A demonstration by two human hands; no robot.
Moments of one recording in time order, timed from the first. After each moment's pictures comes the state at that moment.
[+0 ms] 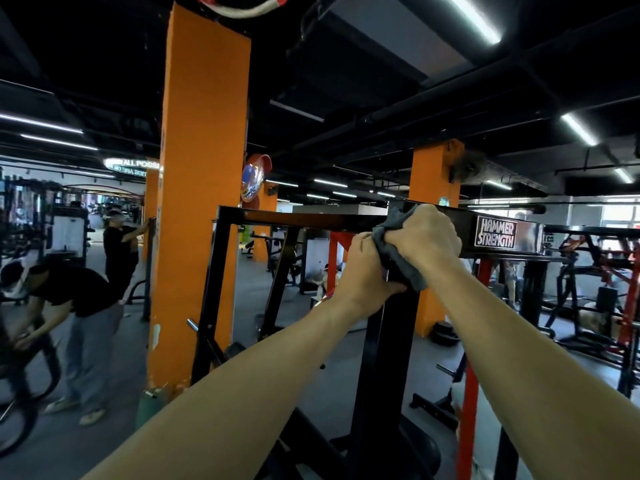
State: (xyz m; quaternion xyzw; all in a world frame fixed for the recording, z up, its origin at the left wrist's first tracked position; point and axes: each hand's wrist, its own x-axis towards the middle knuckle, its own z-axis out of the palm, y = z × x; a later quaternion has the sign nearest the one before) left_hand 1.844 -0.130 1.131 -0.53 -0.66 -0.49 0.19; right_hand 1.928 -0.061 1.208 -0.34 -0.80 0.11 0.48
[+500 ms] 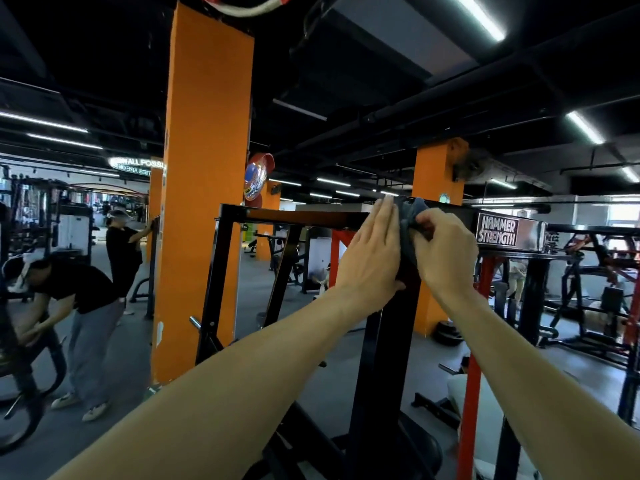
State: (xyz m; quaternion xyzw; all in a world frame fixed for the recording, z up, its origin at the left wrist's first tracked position) left_hand 1.865 -0.138 1.142 -0.50 -0.71 -0.24 0.44; right_hand 1.951 -0.041 1.166 -0.16 -0.75 0.05 0.64
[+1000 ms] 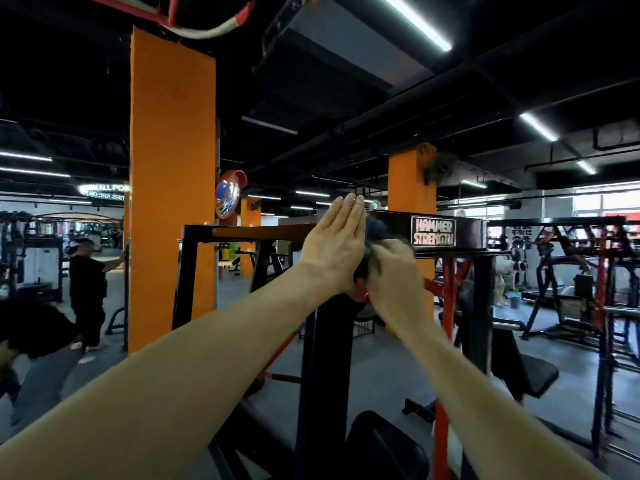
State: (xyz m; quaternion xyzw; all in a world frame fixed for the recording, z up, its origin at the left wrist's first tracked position) left_hand 1.890 -0.091 1.190 -0.42 -0.76 0.08 0.49; right_hand 1.966 0.010 1.133 -0.11 -0.78 0.05 0.62
